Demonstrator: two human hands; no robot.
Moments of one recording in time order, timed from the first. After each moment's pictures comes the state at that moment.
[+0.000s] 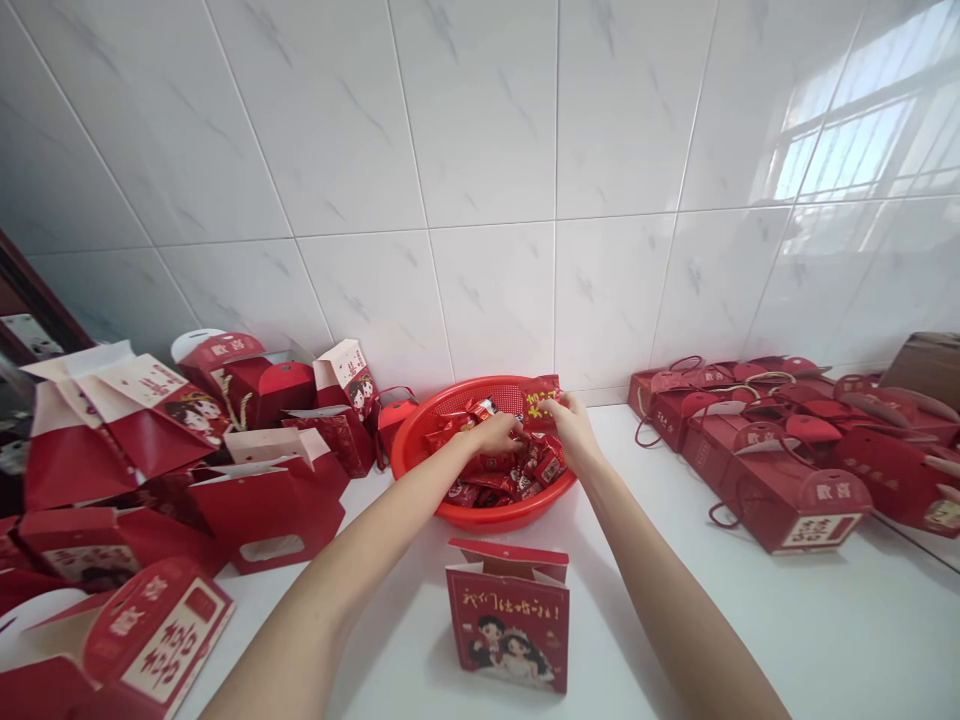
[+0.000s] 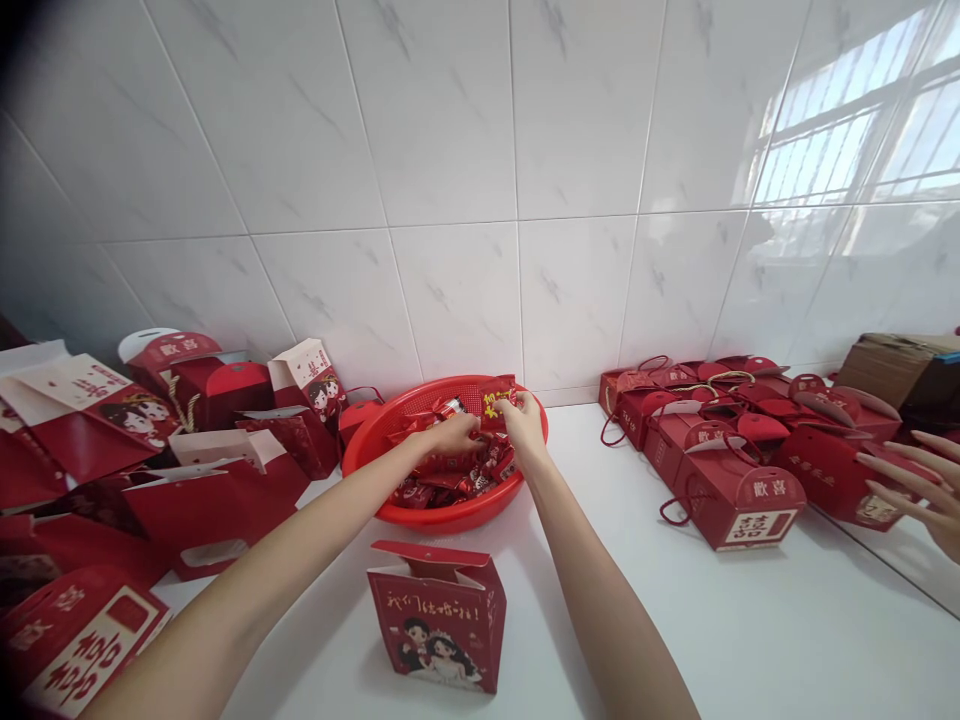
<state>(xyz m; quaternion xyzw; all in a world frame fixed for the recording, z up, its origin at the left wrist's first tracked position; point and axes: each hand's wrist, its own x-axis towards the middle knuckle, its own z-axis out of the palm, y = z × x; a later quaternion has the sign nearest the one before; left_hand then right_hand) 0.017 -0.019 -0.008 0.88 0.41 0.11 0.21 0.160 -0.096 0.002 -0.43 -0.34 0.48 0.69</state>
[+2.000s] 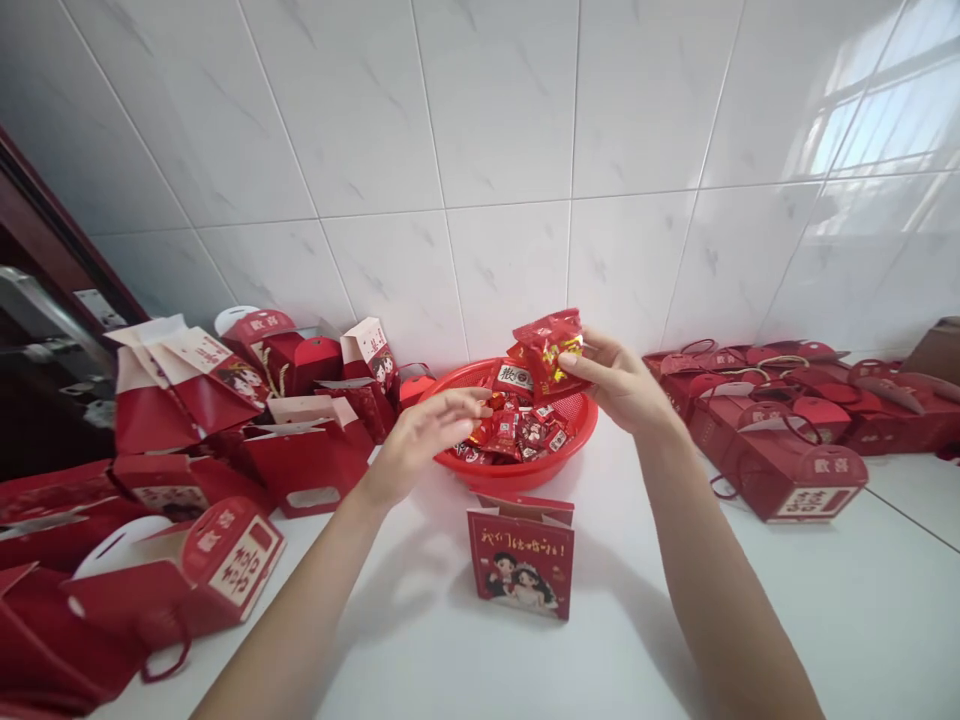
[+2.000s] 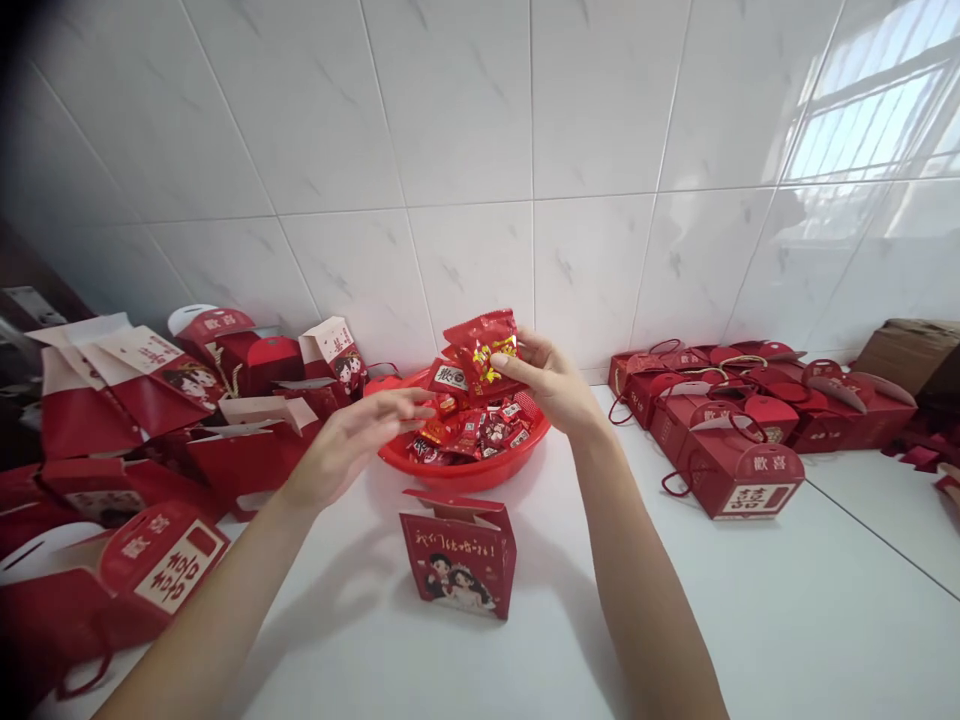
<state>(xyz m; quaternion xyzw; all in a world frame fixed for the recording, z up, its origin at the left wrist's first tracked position) -0.064 -0.188 0.055 0.70 0.32 0.47 0.44 0.190 -0.168 0.079 -0.22 -0.61 0.50 0.58</state>
